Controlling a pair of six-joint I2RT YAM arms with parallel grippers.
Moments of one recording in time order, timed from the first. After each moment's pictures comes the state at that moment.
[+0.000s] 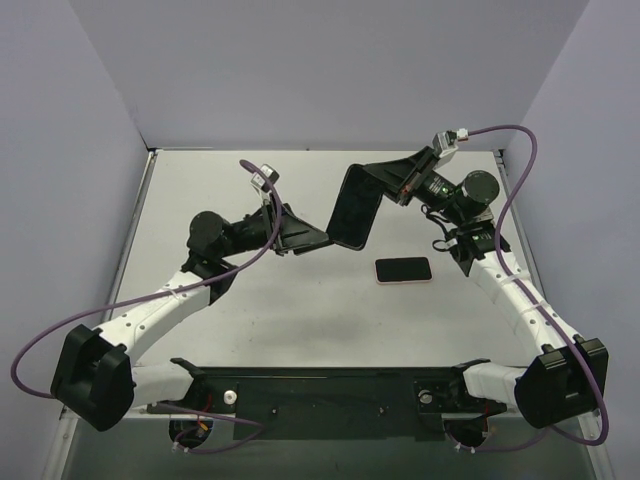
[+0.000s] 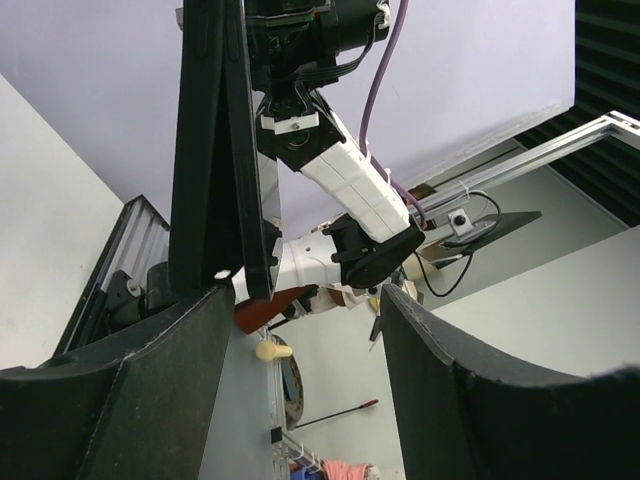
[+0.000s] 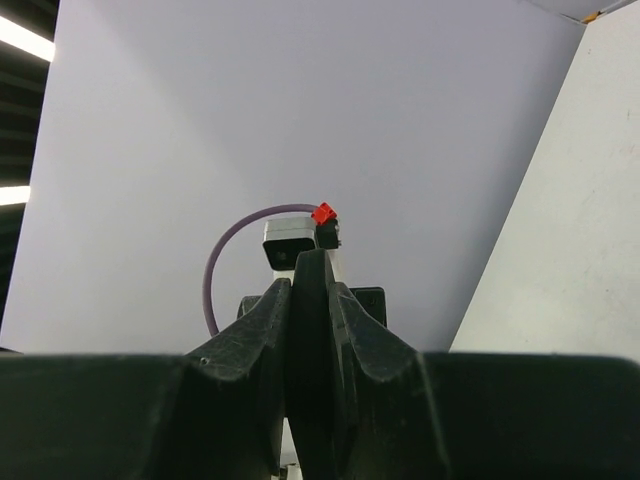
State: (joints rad) left arm -0.55 1.21 0.79 0.82 0.84 -1.49; right arm 0.27 1.21 0.98 0.48 -0.63 1.42
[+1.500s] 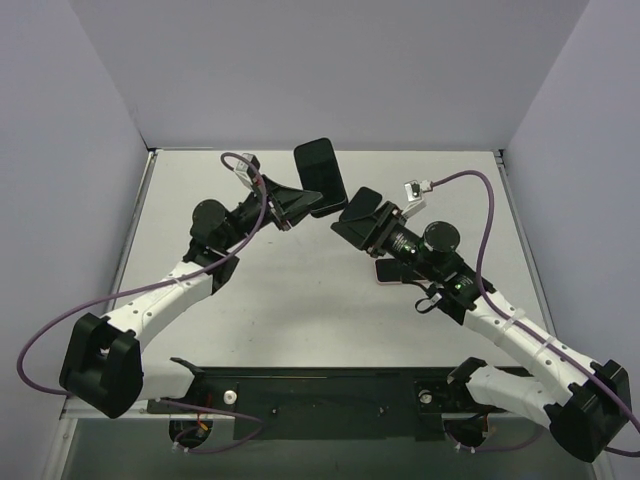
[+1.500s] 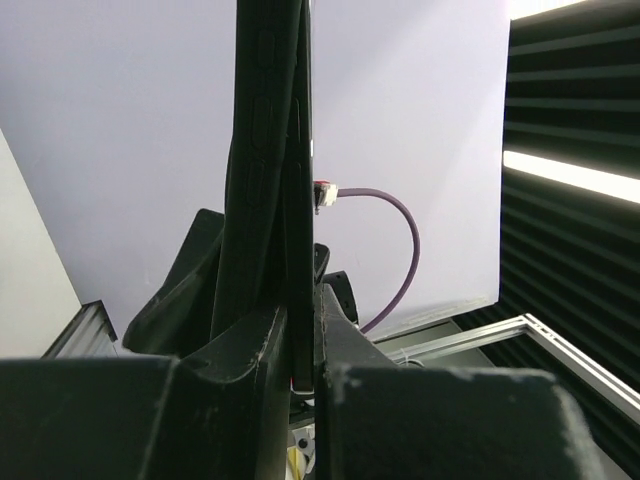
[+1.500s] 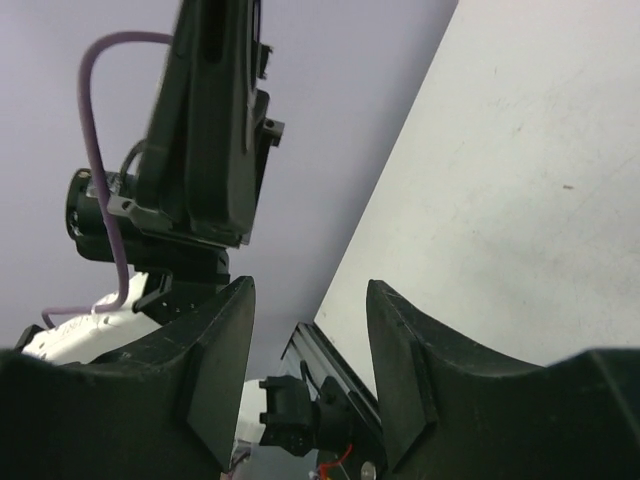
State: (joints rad) left arm -0.49 1.29 0.85 0.79 0.55 -1.71; right arm 0.64 1.00 0.73 0.28 -0.22 1.00
